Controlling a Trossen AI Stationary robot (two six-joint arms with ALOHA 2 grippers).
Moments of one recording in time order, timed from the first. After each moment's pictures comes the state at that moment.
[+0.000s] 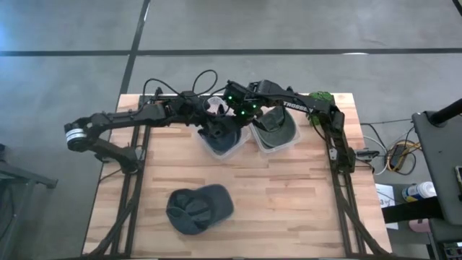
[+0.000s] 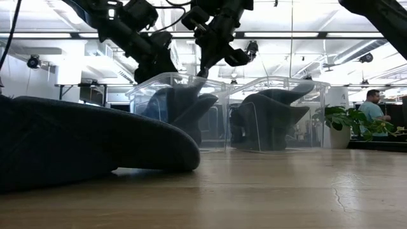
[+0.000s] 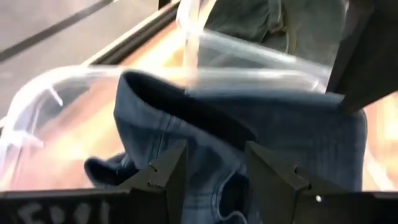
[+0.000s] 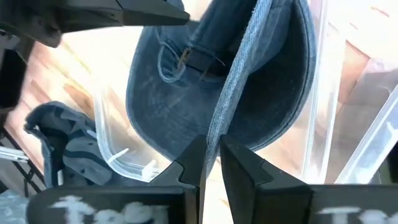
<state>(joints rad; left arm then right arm) 0.45 1.31 0.91 -0.16 0.09 -0.21 -0.30 2.08 2.14 -1.22 -0.23 0.68</state>
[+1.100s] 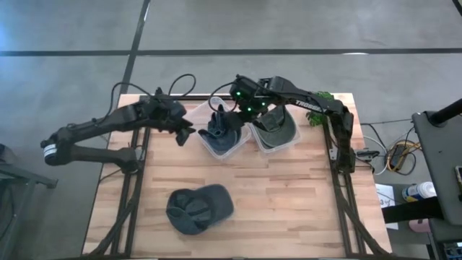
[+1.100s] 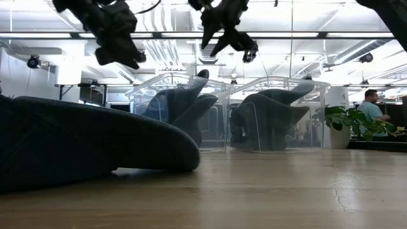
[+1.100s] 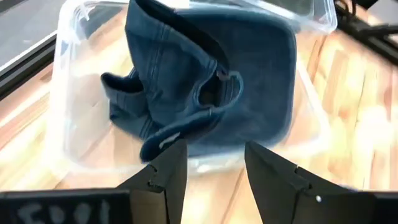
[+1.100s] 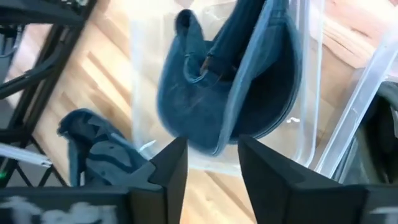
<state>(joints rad) 0.42 0.97 0.91 -0.63 0.12 -0.25 -0.28 1.98 2.14 -1.23 -0.19 0.71</state>
